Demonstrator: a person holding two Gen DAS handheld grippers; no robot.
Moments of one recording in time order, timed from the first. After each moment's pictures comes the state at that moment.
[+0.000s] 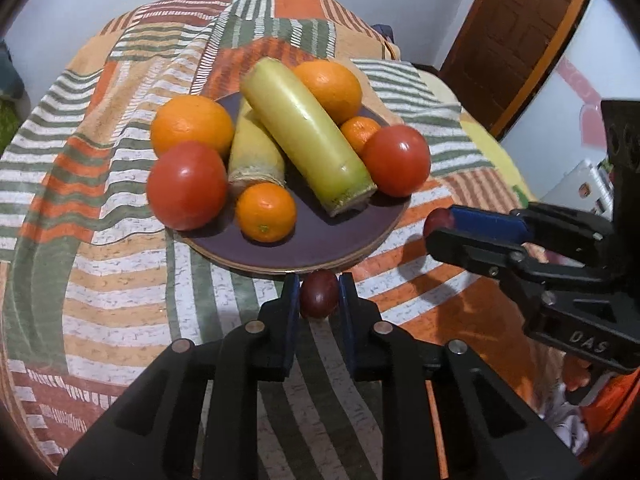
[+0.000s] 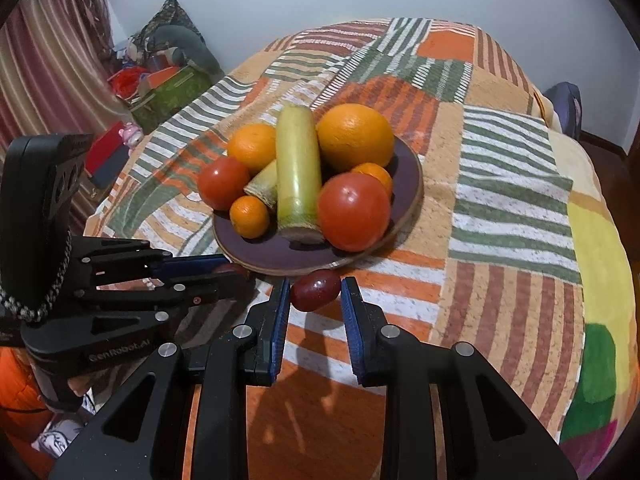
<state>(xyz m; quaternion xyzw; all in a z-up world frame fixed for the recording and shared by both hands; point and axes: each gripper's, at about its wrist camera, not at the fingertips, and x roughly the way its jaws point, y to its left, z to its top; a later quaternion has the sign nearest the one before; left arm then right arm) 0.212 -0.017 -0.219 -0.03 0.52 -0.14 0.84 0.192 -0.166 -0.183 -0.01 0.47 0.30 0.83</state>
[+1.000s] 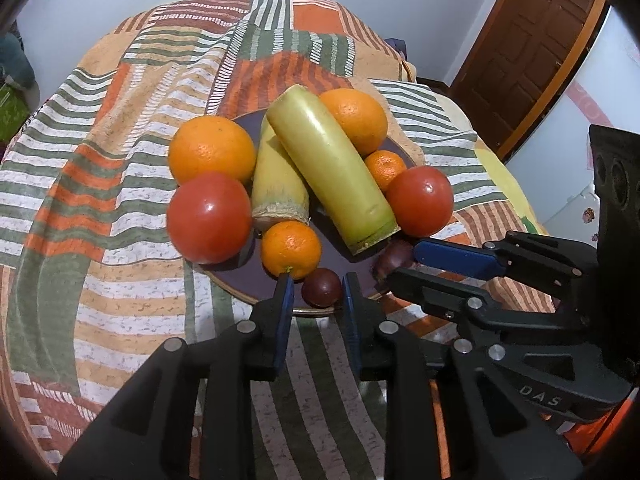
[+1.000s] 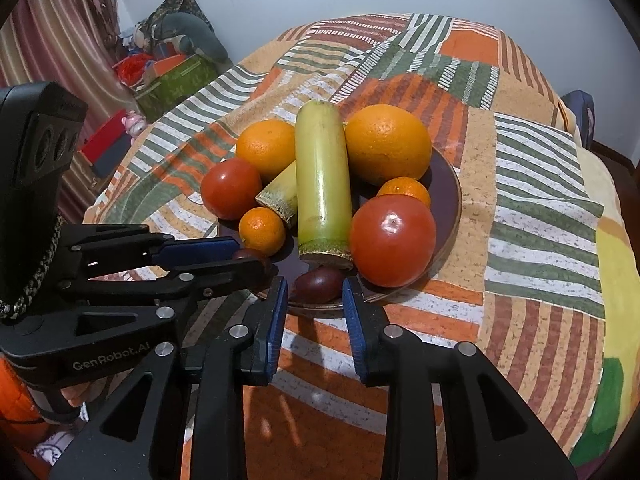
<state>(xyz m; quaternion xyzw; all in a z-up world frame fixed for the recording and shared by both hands) 0.229 -0.007 -0.213 -0.05 0.51 -0.12 0.85 0.206 -0.139 -0.190 -0.03 0.48 0.31 0.82</state>
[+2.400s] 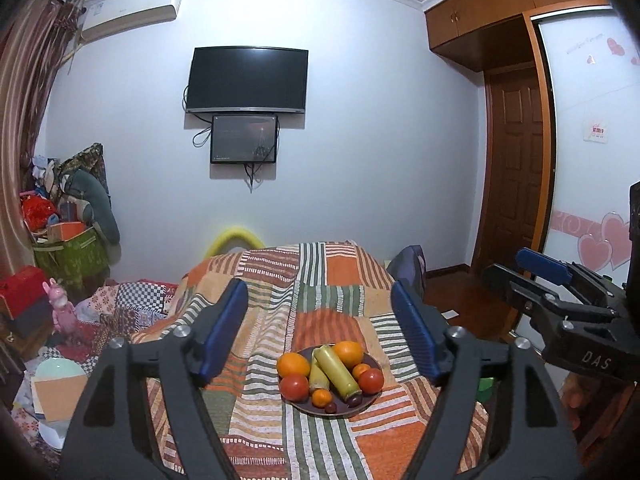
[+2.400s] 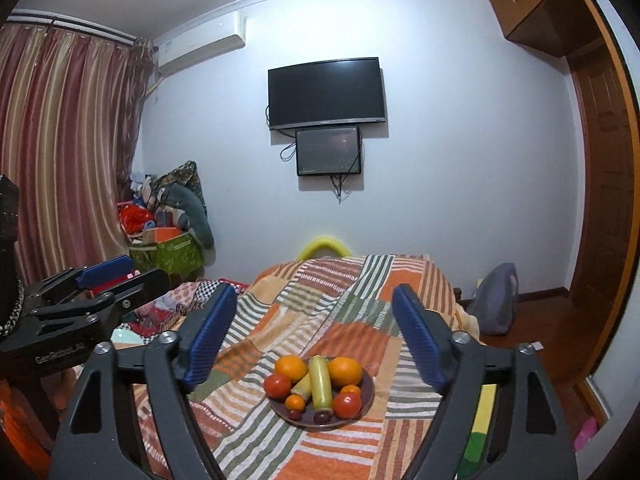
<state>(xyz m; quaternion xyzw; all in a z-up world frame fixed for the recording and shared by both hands) 0.038 0.003 0.031 -0.02 0.13 -0.03 0.99 0.068 -0.184 0.027 0.00 0.12 0.22 0.97</state>
